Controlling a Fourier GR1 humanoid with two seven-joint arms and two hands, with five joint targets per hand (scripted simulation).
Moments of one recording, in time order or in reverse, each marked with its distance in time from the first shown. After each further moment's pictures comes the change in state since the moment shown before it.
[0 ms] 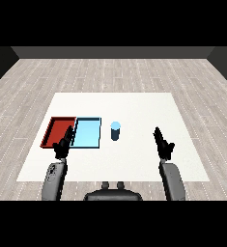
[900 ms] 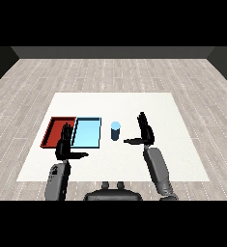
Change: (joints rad) left arm 0.012 -0.080 0.031 -0.022 0.113 -0.072 -0.387; right arm -0.298 0.116 0.058 0.195 -0.089 -0.019 -0.255
